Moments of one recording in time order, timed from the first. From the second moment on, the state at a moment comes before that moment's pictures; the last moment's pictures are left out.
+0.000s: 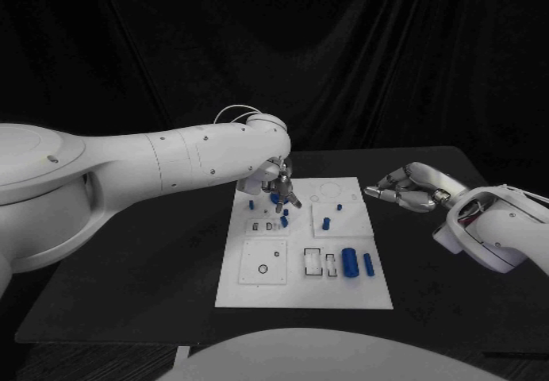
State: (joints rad) left arm 1.37 -0.40 -0.21 1.13 -0.98 0.47 -0.70; left_hand 1.14 0.21 -0.24 0.22 0.09 1.09 0.06 0.29 0.32 1.46 0.00 1.57 1.31 1.47 -0.05 1.57 1.31 0.02 1.47 0.06 1.55 1.31; right arm 1.23 -0.96 -0.21 1.60 -1.10 -0.36 0.01; right_hand 1.13 0.11 -0.16 0.29 0.31 0.91 0.13 0.20 0.24 1.46 0.05 1.57 1.31 1.47 -0.02 1.57 1.31 0.06 1.45 0.10 1.34 1.31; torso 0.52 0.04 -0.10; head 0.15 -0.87
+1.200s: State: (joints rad) left arm 1.32 -0.37 -0.21 1.05 -0.98 0.46 -0.70; left_hand 1.14 0.21 -0.22 0.23 0.09 1.11 0.05 0.29 0.35 1.47 -0.01 1.57 1.31 1.47 -0.06 1.57 1.31 0.02 1.47 0.06 1.54 1.31; right arm 1.23 -0.96 -0.21 1.60 -1.10 -0.35 0.01; right_hand 1.15 0.12 -0.16 0.29 0.33 0.91 0.13 0.20 0.24 1.47 0.05 1.57 1.31 1.46 -0.02 1.57 1.31 0.06 1.43 0.10 1.32 1.31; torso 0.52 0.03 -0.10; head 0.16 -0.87
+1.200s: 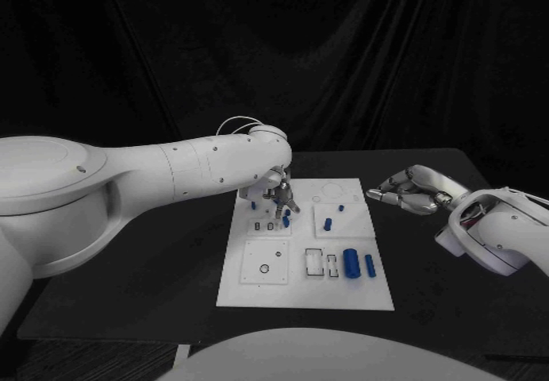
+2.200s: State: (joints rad) left arm 1.29 -0.35 -0.21 1.03 -0.98 0.48 -0.70; left_hand 1.14 0.20 -0.20 0.22 0.09 1.11 0.05 0.27 0.35 1.47 -0.01 1.57 1.31 1.47 -0.06 1.57 1.31 0.02 1.47 0.06 1.54 1.31; right arm 1.23 -0.96 -0.21 1.59 -1.10 -0.35 0.01; right_hand 1.15 0.12 -0.17 0.29 0.33 0.91 0.13 0.20 0.24 1.47 0.05 1.57 1.31 1.46 -0.02 1.57 1.31 0.06 1.43 0.10 1.31 1.31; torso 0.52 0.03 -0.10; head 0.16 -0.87
